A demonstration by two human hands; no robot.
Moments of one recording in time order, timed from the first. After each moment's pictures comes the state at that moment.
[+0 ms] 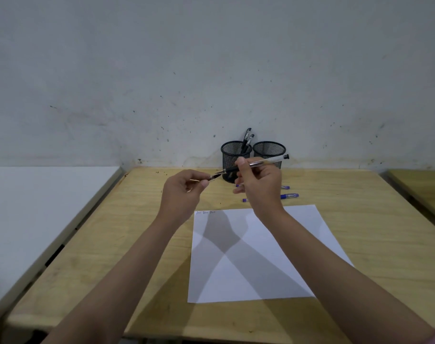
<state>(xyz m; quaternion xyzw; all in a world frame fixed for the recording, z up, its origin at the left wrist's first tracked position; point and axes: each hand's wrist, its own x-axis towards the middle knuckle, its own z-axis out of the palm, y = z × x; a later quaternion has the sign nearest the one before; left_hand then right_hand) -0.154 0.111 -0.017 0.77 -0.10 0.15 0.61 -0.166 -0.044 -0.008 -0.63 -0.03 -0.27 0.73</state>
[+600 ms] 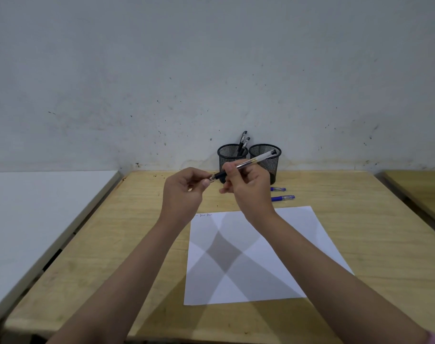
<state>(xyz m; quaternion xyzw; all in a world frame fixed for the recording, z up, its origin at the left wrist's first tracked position) -0.166 0.098 -0.005 0.74 -0.15 0.19 0.63 -0.172 -0.036 -0.005 -0.63 -0.09 -0.24 0.74</state>
